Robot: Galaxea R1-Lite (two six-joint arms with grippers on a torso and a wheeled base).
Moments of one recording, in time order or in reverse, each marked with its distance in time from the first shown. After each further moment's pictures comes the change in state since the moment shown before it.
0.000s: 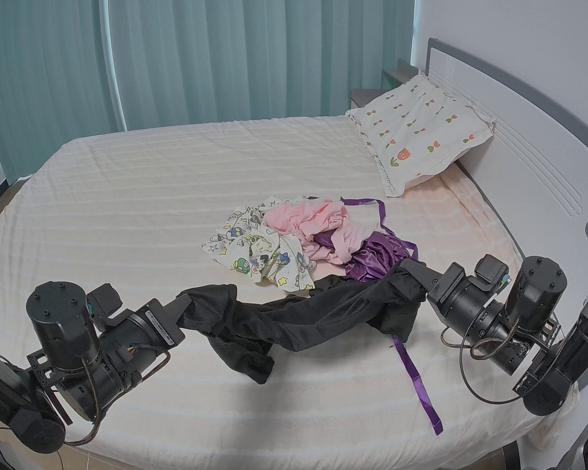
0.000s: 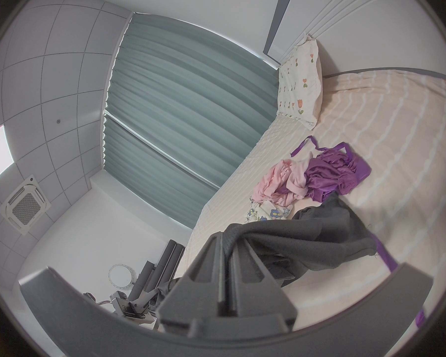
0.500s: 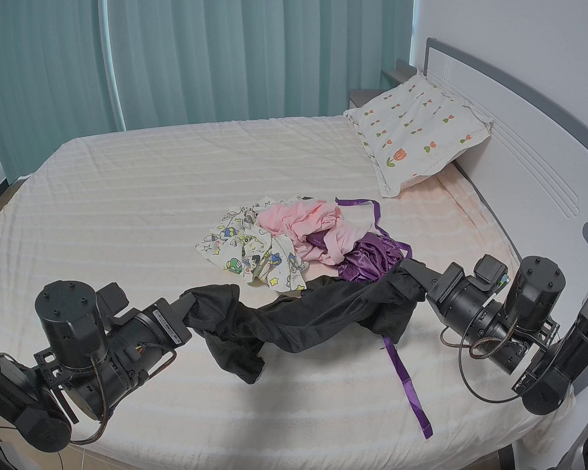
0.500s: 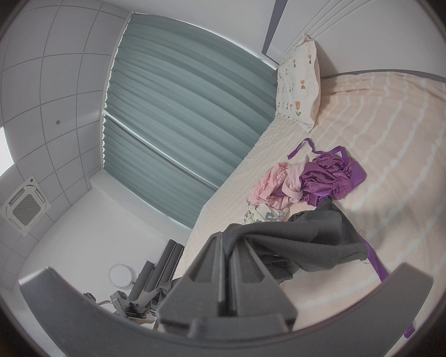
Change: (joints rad) left arm -0.013 0.030 -0.020 0.000 0.030 0.020; right arm -0.004 0.008 -0.004 0.000 0.002 0.002
